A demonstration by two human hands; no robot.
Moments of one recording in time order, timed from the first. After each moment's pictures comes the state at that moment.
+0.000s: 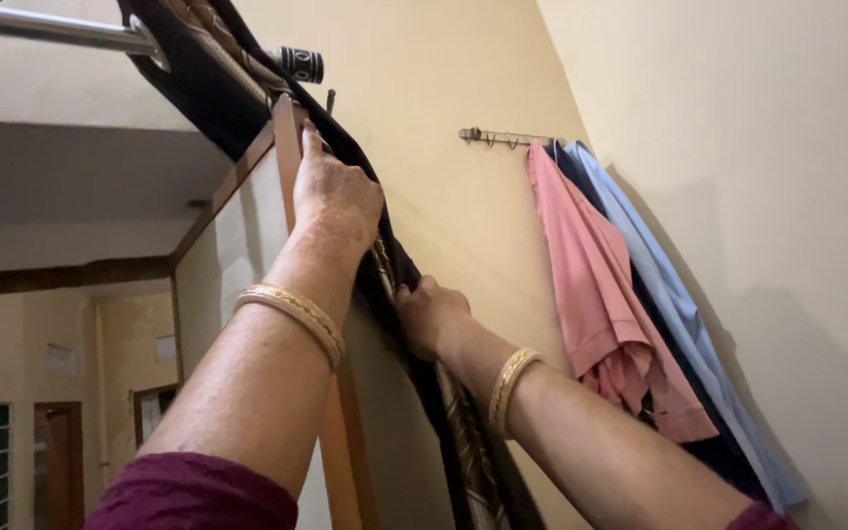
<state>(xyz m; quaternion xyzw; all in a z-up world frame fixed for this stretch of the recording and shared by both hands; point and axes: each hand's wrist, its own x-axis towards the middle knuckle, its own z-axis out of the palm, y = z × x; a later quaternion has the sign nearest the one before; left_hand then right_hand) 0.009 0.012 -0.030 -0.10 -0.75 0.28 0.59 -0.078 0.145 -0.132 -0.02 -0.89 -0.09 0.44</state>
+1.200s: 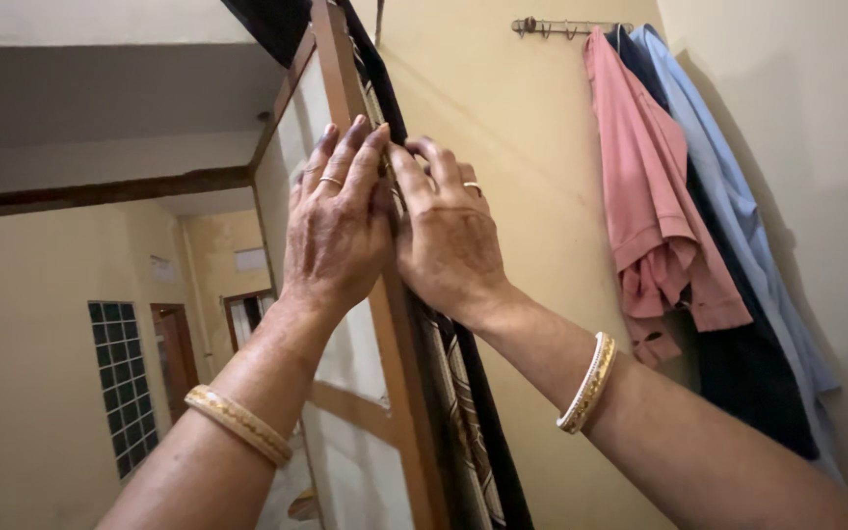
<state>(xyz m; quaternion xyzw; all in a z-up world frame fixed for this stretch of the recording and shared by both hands) 0.026 -0.082 -0.183 -0.38 -0.56 -0.13 0.73 0.061 0.056 -0.209 0.22 -0.61 0.09 0.76</state>
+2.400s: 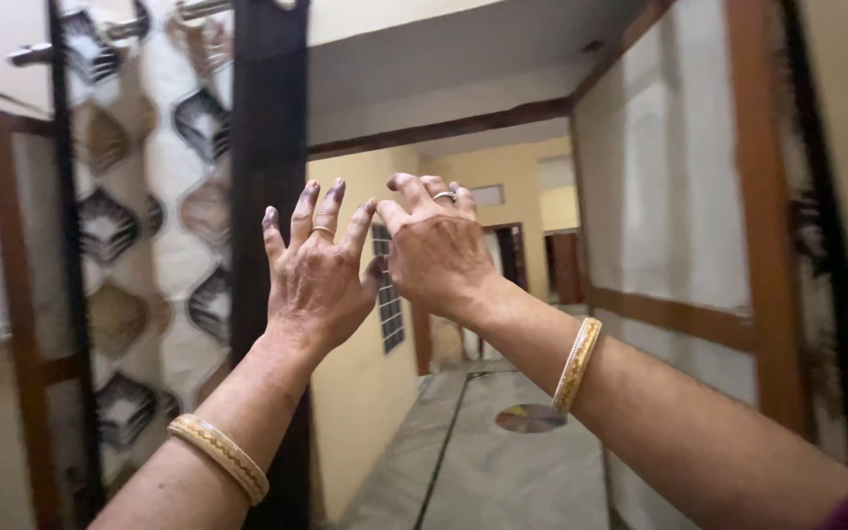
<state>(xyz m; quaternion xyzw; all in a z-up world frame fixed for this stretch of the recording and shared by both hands) 0.185 -0.455 -0.270 -0.02 -0.76 0.12 0.64 0.134 -0.301 -0.245 0.42 -0.65 0.11 0.63</state>
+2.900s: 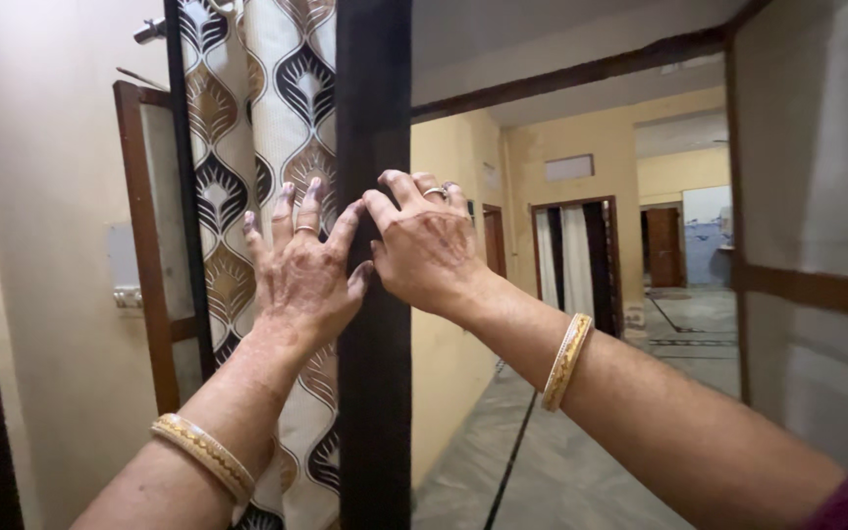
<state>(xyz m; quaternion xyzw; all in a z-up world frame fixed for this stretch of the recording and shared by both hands) 0.208 -0.578 -0.293 0.10 -0.79 0.14 0.59 0.124 -0.439 -0.268 0.50 -0.58 0.20 0.61</state>
